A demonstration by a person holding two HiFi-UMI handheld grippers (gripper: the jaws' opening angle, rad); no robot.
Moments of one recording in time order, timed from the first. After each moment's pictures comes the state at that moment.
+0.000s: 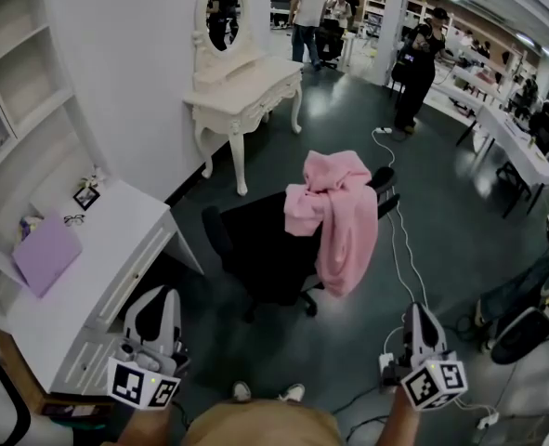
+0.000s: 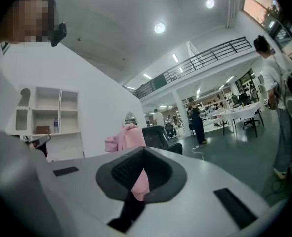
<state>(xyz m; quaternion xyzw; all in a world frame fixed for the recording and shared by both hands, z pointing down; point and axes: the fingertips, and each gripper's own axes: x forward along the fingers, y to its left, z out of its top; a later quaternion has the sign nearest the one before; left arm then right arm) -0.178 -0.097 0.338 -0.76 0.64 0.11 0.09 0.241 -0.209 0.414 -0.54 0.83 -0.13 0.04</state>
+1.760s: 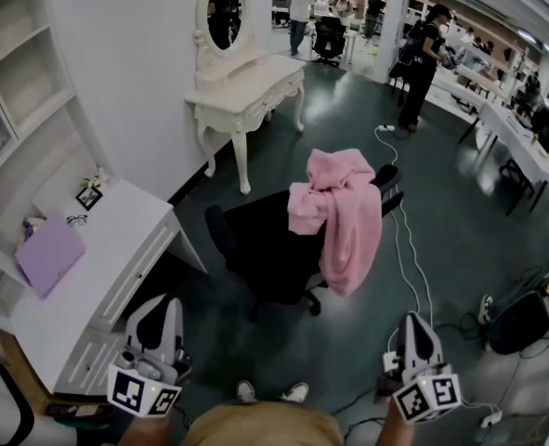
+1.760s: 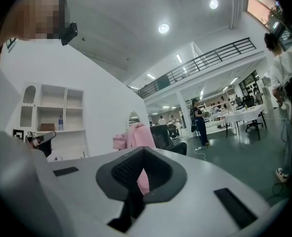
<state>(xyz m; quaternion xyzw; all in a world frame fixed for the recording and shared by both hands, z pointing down) -0.174 -0.085 0.339 -0.76 0.63 0.11 0.08 0.221 -0.182 0.416 -0.53 0.84 -0.12 0.03</state>
